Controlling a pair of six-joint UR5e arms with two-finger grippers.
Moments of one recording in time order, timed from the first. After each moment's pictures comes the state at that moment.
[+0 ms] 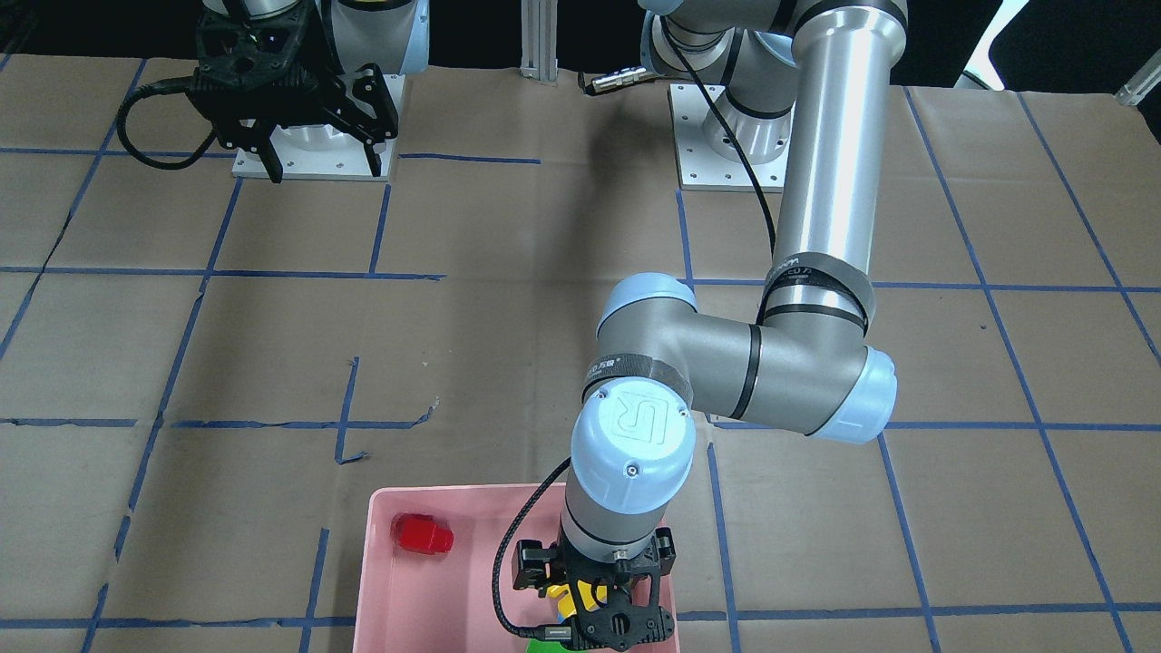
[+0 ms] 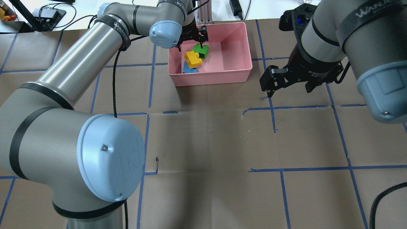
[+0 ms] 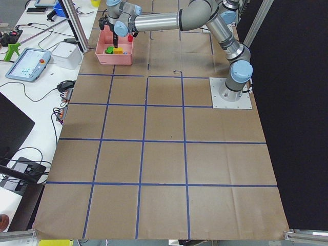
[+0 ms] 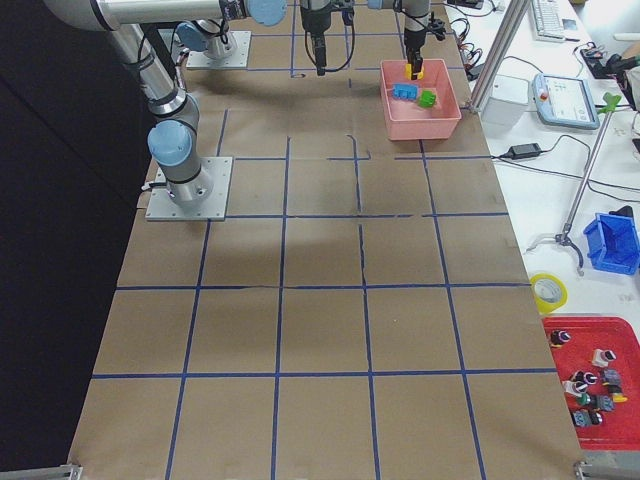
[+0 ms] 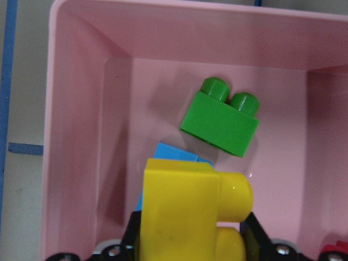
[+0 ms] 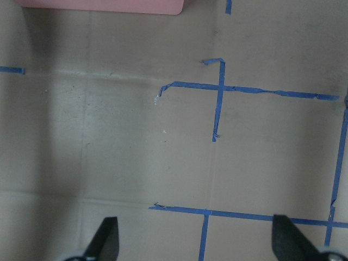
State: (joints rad) left arm -1.80 -2.35 -1.04 -1.15 1.57 -0.31; right arm 1.66 -1.73 1.71 -1.64 -1.55 0.00
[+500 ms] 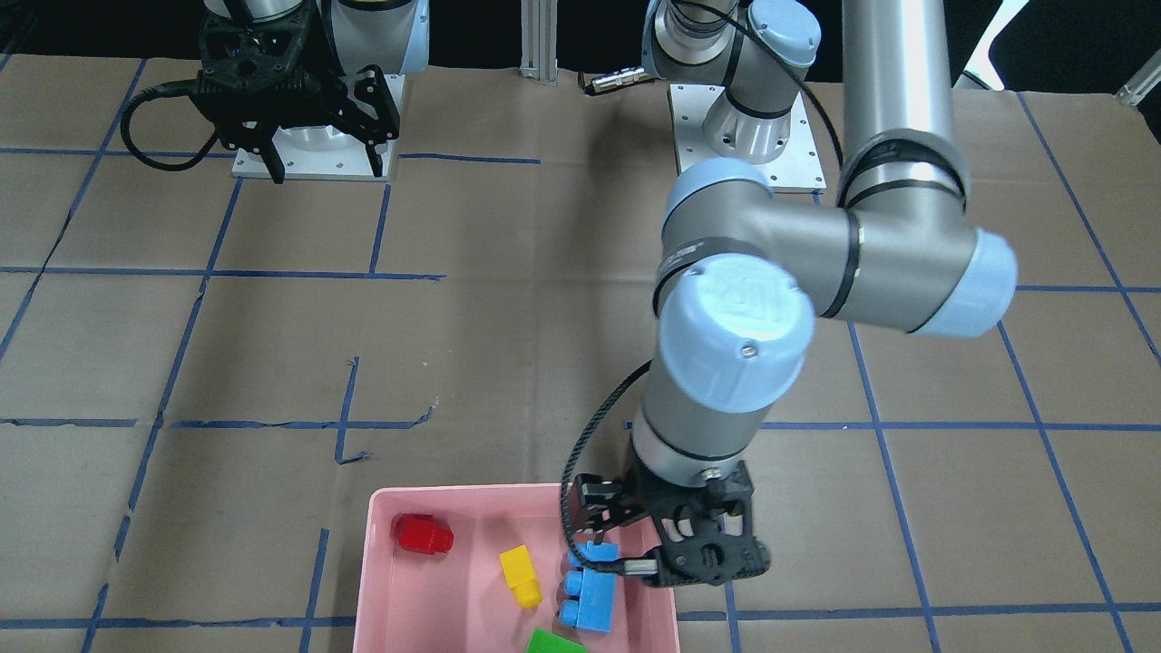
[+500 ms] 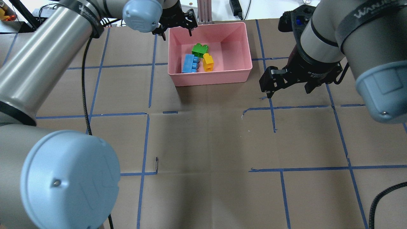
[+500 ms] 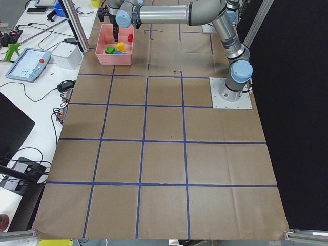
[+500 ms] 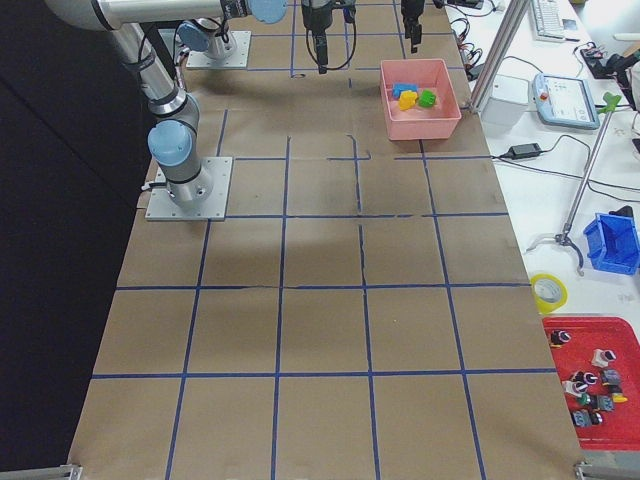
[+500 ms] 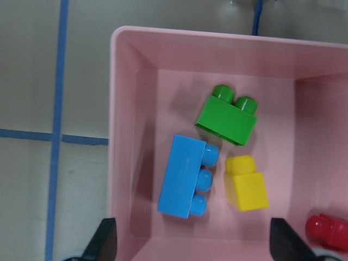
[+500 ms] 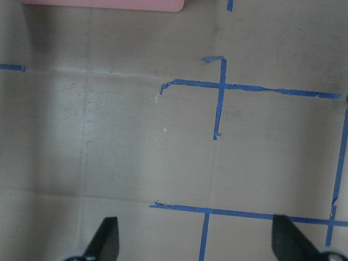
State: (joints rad) left arm -1.72 -2.14 -1.12 -1.32 1.56 -0.26; right arm 1.67 -1.73 1.72 -1.64 -1.54 0.00
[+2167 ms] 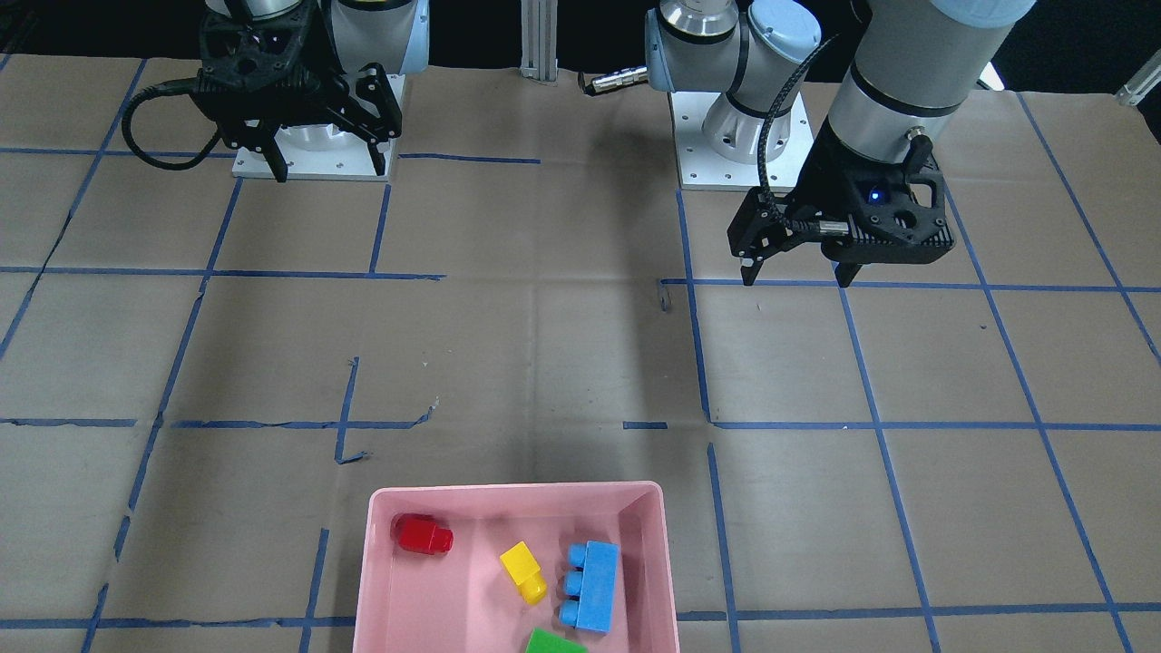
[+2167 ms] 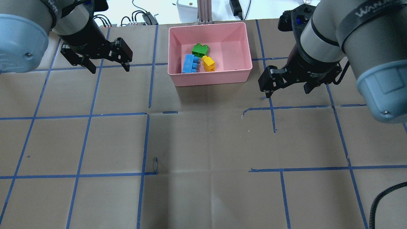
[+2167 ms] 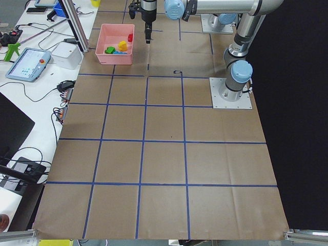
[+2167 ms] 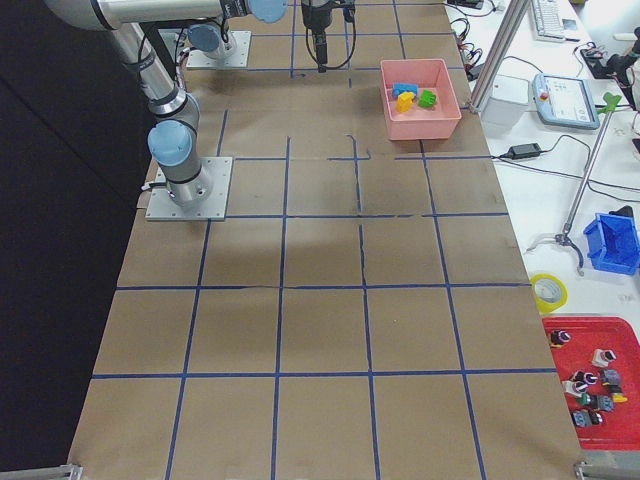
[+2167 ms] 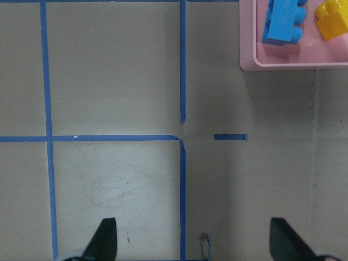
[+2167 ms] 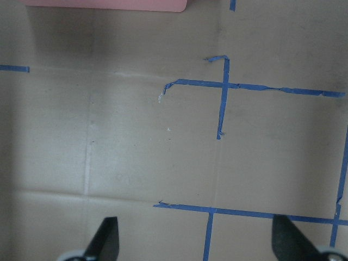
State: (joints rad) left arm -1.55 -1.62 -1.56 -1.47 1.56 0.01; right arm 1.67 -1.73 1.71 -1.63 -1.53 0.00
